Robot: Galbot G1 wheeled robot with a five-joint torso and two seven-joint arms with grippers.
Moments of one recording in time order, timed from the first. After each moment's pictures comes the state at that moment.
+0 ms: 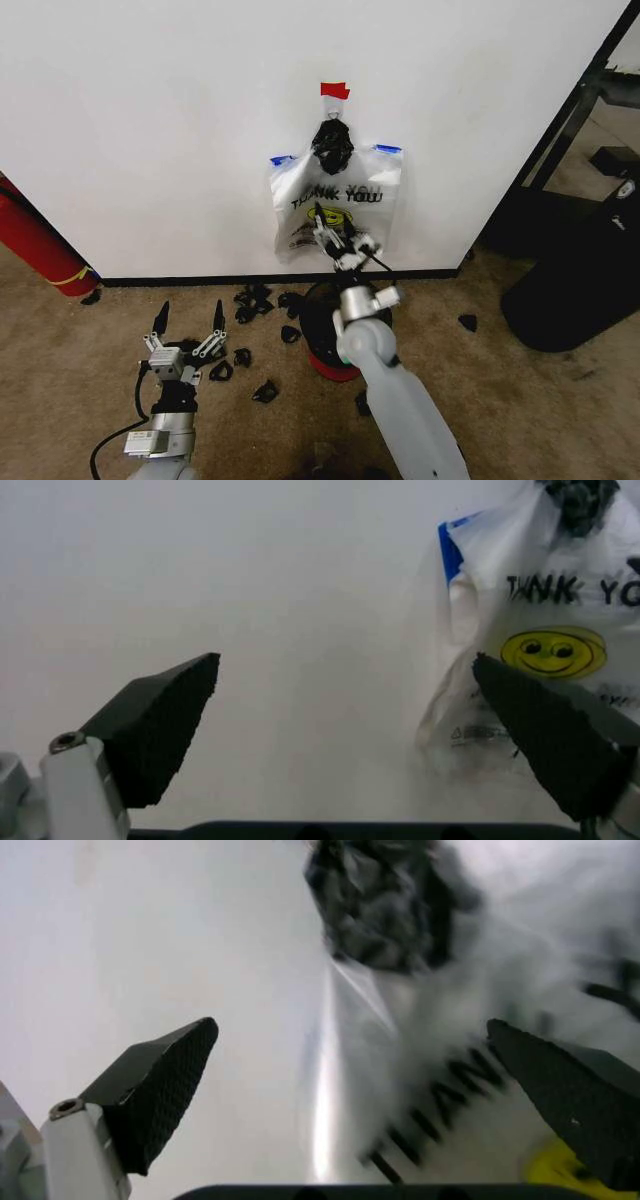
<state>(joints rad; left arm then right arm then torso) 1.64 -1.45 -0.60 -2.03 -0.14 -0.47 -0.02 -0.82 1.60 0.12 1.53 0.86 0.34 -0.18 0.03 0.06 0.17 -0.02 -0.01</state>
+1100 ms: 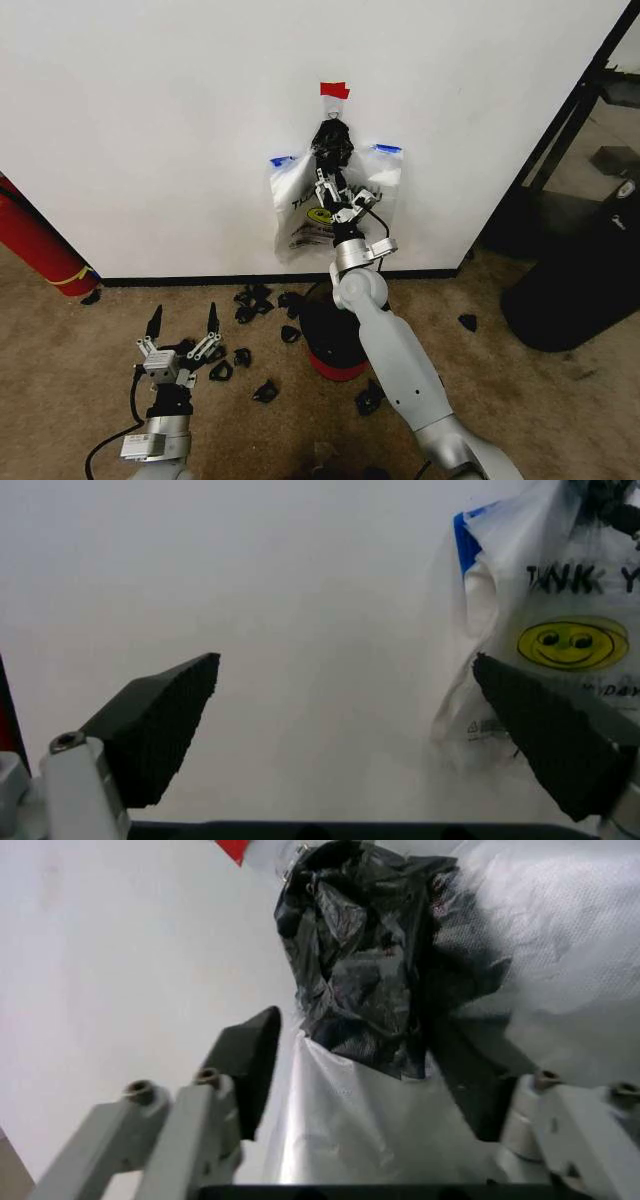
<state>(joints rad) 1.64 -1.45 -0.60 -2.02 -0.13 -0.47 -0.04 -0.63 1.61 0.16 1.33 0.91 0.34 -0.27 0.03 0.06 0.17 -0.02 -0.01</state>
